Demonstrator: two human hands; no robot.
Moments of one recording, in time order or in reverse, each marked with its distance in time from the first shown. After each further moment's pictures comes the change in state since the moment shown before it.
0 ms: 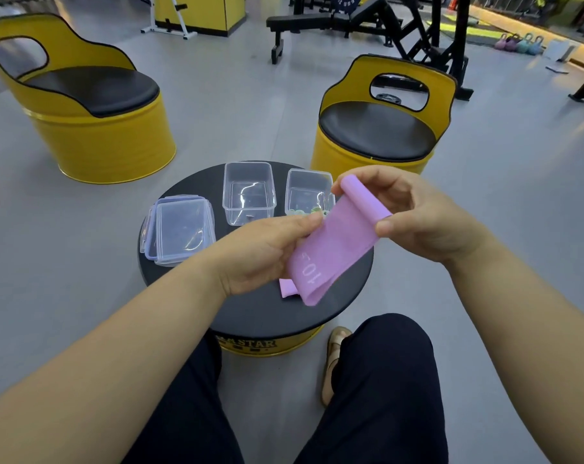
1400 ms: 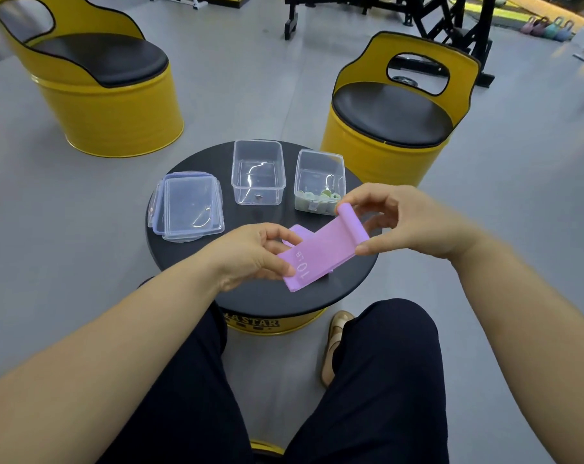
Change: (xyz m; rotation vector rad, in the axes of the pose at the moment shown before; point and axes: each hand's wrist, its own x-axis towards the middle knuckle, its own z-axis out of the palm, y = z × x) left_hand -0.003 -0.052 -0.047 0.150 0.225 -0.172; right_hand 0.000 0.030 -0.003 -0.463 -0.013 0.186
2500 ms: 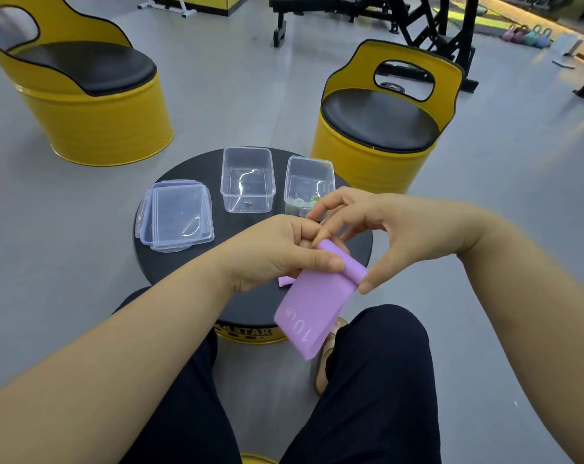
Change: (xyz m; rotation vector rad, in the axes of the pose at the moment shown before) left_hand -0.008 0.041 0.036 0.109 -0.259 0.246; right_hand 0.000 -0.038 -0.008 -0.330 -0.358 -0.020
